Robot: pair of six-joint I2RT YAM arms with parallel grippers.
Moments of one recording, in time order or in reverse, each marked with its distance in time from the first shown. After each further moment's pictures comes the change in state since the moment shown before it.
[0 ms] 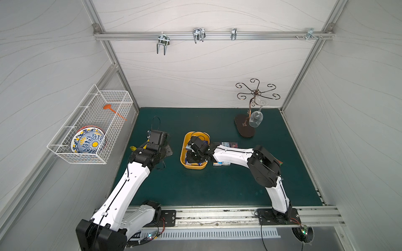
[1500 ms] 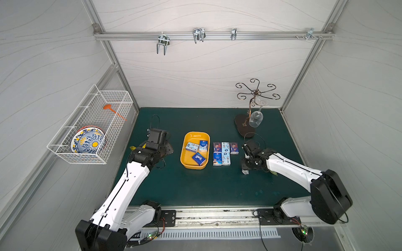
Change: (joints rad) left arm 0.000 0.003 0.026 0.013 0.027 -0.011; right arm -0.428 -0.715 -0.726 -0.341 0.172 -0.288
